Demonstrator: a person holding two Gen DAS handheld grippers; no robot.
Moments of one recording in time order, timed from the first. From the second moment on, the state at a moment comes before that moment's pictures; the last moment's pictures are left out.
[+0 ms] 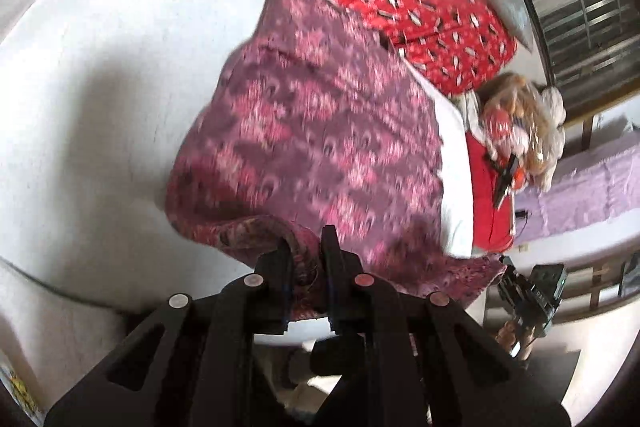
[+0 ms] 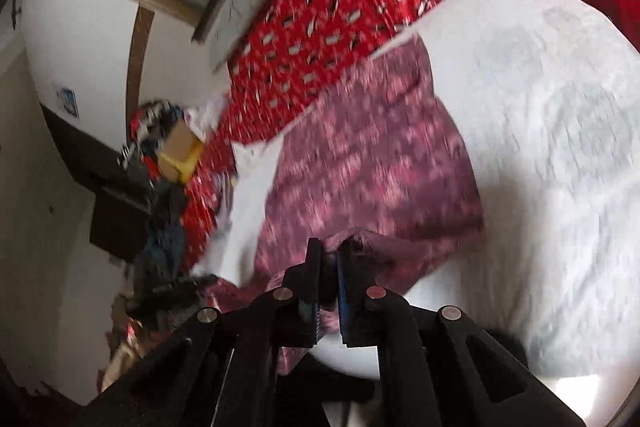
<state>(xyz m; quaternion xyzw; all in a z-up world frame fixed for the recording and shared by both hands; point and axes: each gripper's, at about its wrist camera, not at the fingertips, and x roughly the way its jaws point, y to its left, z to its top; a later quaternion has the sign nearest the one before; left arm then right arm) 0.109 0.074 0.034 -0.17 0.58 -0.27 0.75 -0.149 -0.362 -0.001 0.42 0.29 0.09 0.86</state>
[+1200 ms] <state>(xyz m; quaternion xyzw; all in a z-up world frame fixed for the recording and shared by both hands) 0.448 0.005 -0.034 -0.38 0.59 -0.20 0.69 0.141 -0.541 -0.093 0.56 0.23 -0.05 0.80</state>
